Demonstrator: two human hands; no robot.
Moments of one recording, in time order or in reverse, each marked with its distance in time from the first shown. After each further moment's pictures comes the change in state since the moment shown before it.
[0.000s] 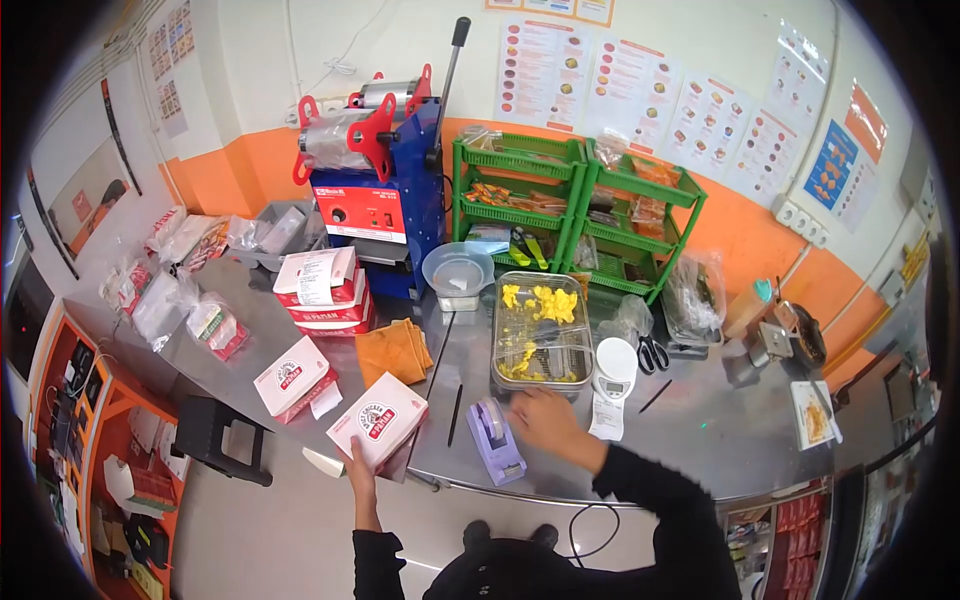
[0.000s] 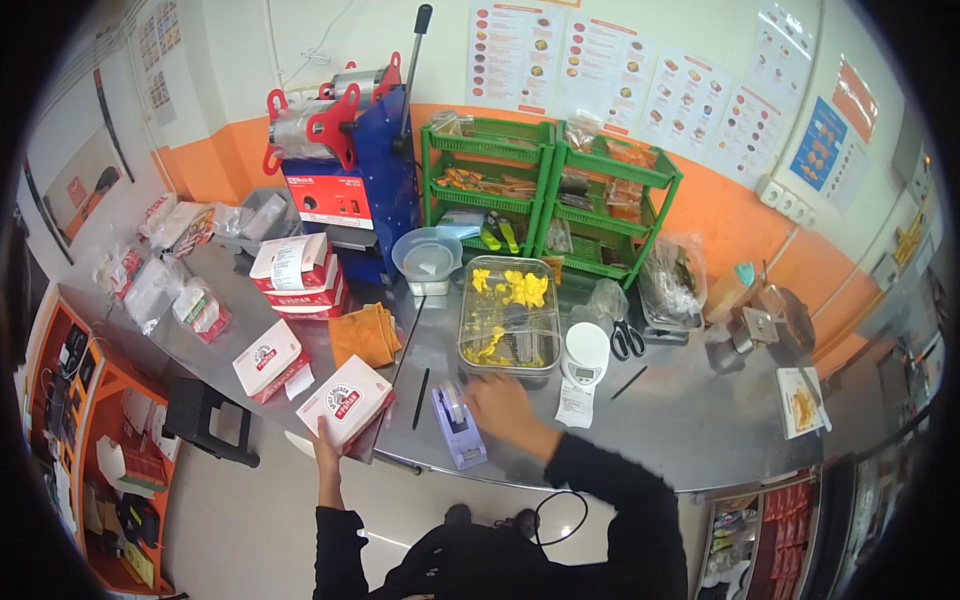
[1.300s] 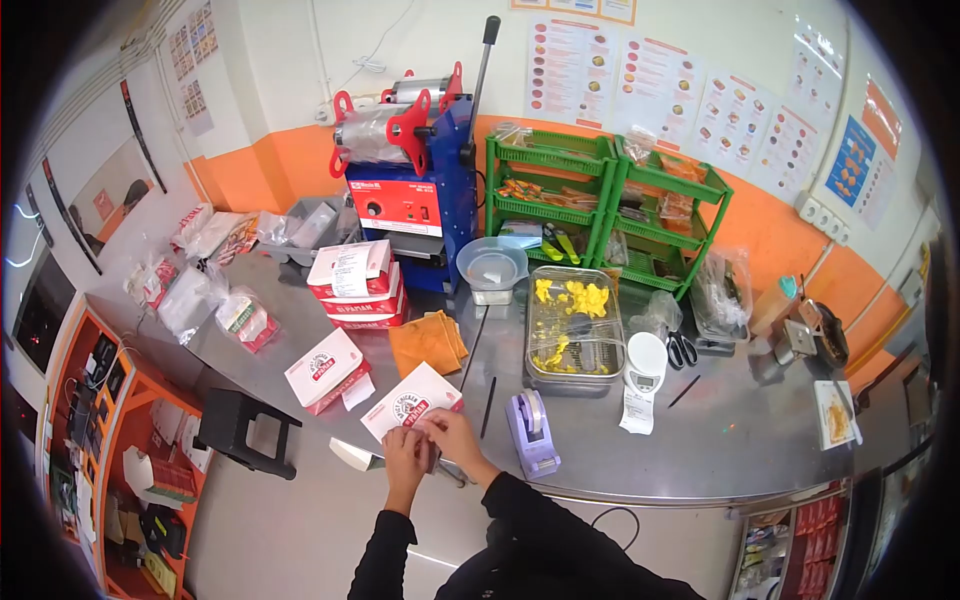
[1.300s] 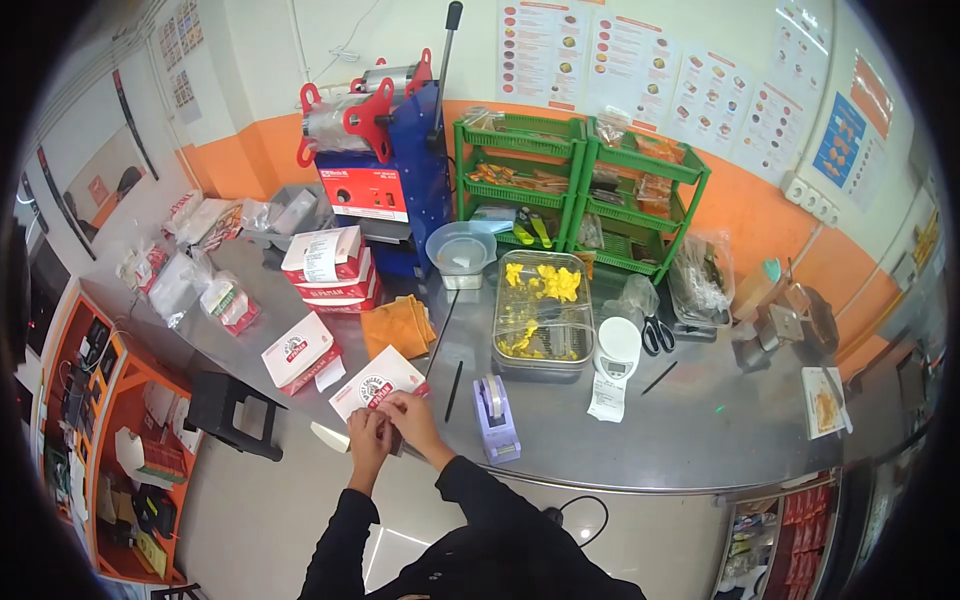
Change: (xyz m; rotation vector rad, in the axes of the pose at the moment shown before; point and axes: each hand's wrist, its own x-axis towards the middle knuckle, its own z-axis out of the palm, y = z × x) left_hand -0.034 0.048 0.013 0.767 -0.179 1.091; right_hand 0.070 -0.144 0.155 1.304 0.233 0.143
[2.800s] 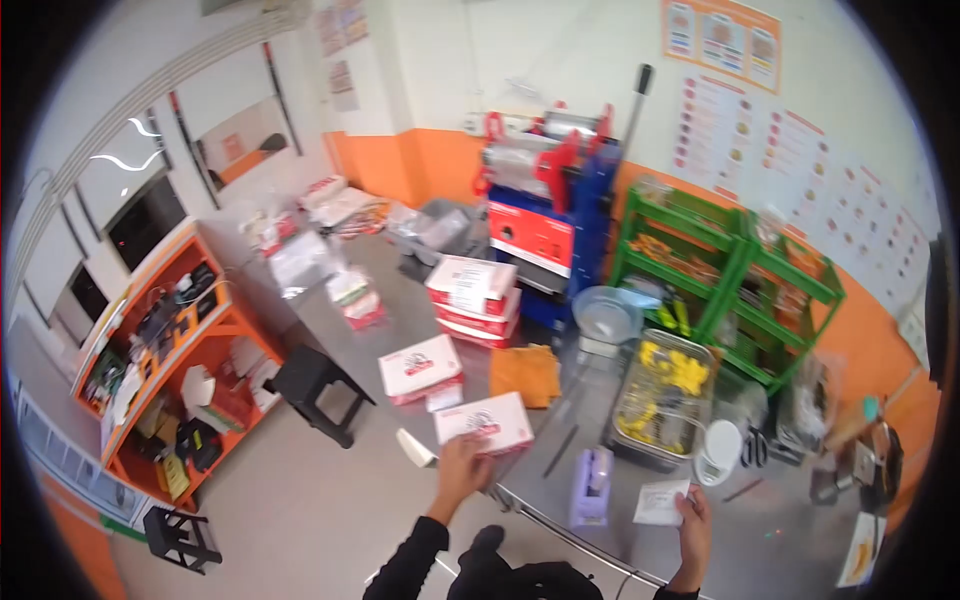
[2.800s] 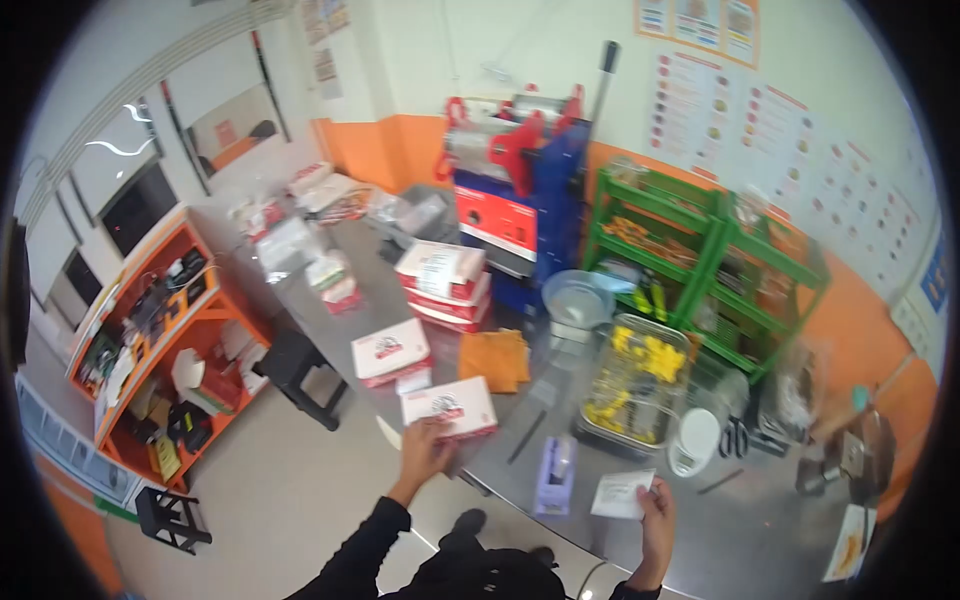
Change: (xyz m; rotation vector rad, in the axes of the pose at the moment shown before) left_hand 0.011 0.005 -0.017 0.037 0.024 -0.109; right_hand -0.104 -0.107 -0.259 0.143 0.319 0.392
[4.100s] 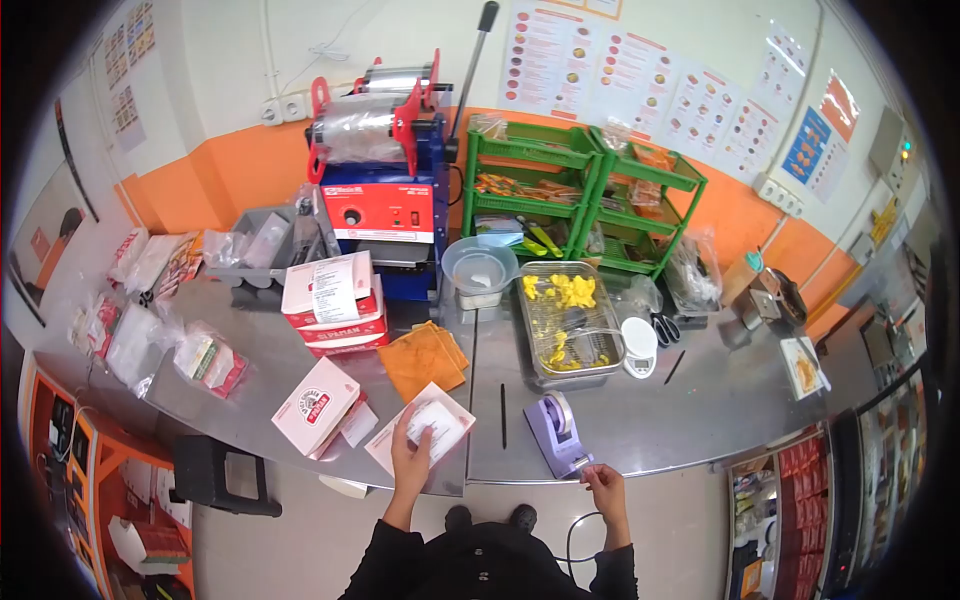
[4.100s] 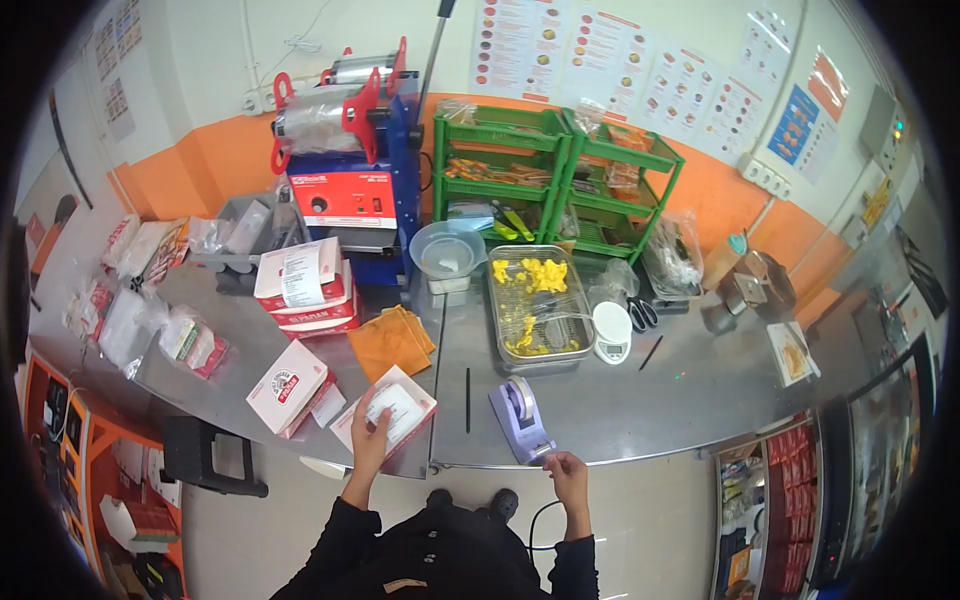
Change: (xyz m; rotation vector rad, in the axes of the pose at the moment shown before) left_hand 0.059 -0.044 0.023 -0.944 -0.161 -0.236; right_hand -0.058 0.140 0.110 -0.243 0.498 -0.078
